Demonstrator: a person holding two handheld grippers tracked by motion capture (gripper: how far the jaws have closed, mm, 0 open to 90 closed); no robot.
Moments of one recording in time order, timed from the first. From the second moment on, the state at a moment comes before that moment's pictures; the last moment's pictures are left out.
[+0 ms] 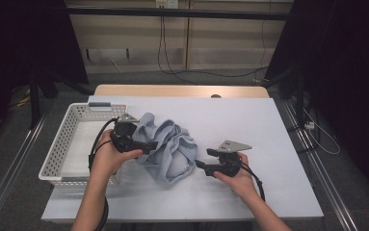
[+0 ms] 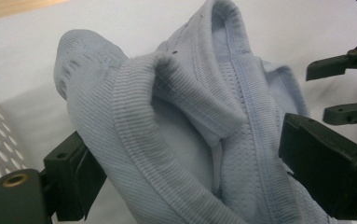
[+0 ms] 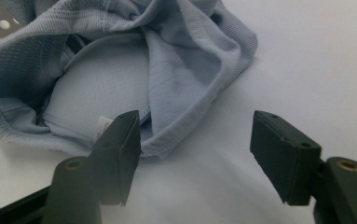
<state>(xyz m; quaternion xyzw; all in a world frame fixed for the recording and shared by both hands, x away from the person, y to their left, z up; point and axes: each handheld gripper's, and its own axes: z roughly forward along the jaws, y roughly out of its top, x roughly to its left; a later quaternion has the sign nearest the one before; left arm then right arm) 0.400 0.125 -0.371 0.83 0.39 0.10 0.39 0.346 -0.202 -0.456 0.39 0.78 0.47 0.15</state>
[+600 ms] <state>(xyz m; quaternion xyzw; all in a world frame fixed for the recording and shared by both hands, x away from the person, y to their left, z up) 0.401 0.114 -0.375 0.83 0.38 0.08 0.40 0.344 -0.228 -0.445 0.41 0.77 0.46 0.14</state>
